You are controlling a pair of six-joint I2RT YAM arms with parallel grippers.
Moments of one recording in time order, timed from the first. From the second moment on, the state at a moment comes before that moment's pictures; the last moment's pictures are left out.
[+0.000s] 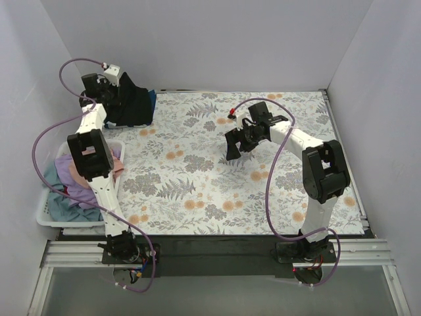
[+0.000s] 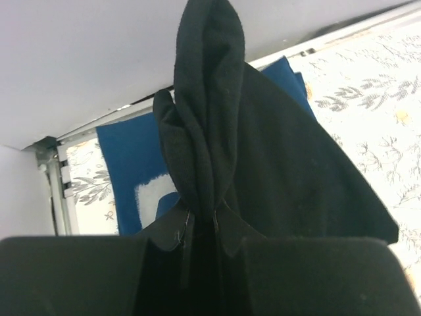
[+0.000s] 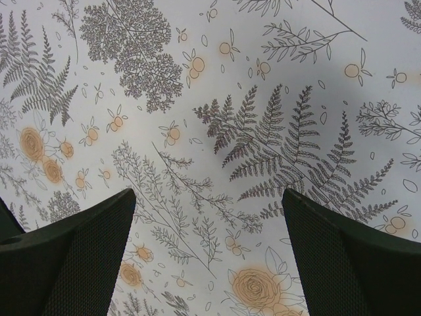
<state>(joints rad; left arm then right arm) 0.24 2.33 2.02 -0.14 0.43 0.37 0.42 1.89 1.40 -0.55 -0.57 -0.16</state>
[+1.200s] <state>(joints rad) 0.28 2.31 1.95 0.07 0.75 0.40 0.42 1.90 1.40 -0.57 -0.57 -0.16</state>
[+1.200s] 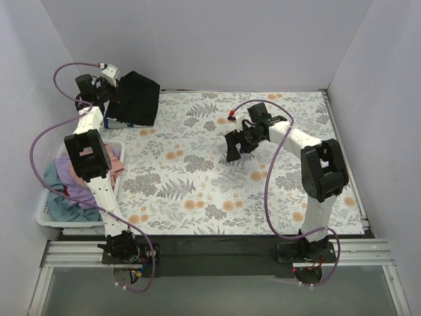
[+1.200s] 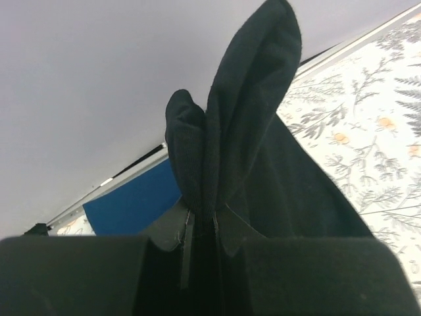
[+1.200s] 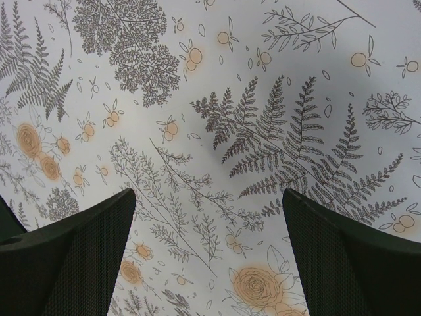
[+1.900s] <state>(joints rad) 0.36 2.35 2.23 -0.08 0.53 0.28 0.41 1.85 1.43 -0.61 -0.55 -0.16</state>
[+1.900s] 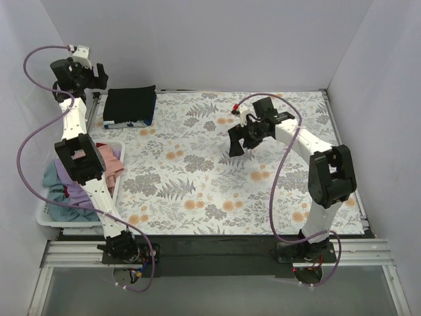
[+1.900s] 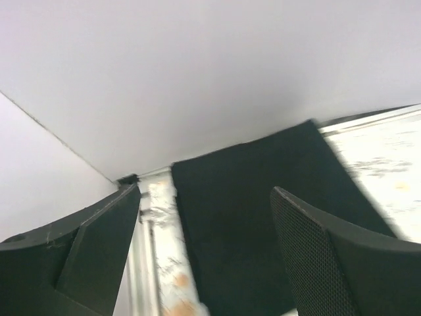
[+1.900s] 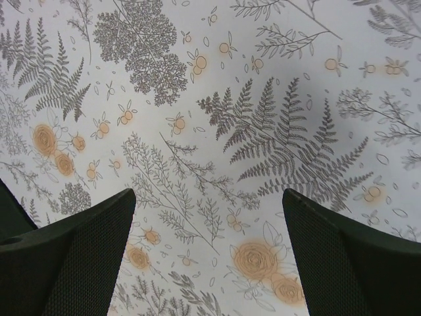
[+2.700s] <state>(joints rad) -0.02 1.54 1.19 -0.60 0.58 -0.11 0.09 1.13 0.92 -0.63 -0.50 -0.18</state>
